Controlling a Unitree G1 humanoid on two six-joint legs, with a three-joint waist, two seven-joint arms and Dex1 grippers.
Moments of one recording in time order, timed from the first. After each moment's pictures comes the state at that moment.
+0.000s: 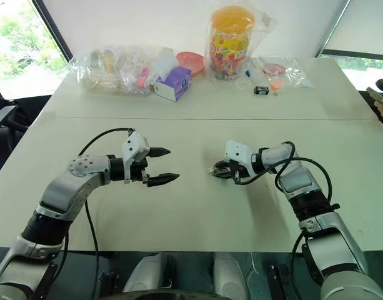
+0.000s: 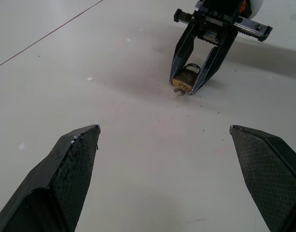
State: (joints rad) left arm -0.40 0.55 -0.18 -0.16 -0.35 0.51 -0.93; right arm -0.57 -0.62 0.25 0.31 0.05 0.16 1.24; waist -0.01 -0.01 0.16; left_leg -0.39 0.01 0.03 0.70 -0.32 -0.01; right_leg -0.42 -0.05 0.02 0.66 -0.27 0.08
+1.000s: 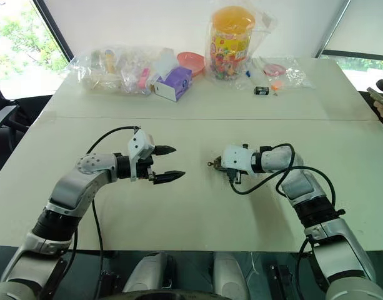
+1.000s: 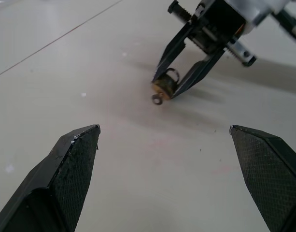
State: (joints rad) left arm -0.45 0.48 -0.17 -0.12 -0.37 0.53 -0.93; right arm -0.51 -0.66 0.27 0.20 -0.22 -0.22 0.91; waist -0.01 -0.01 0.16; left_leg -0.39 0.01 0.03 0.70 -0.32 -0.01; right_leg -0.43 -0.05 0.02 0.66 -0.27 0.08
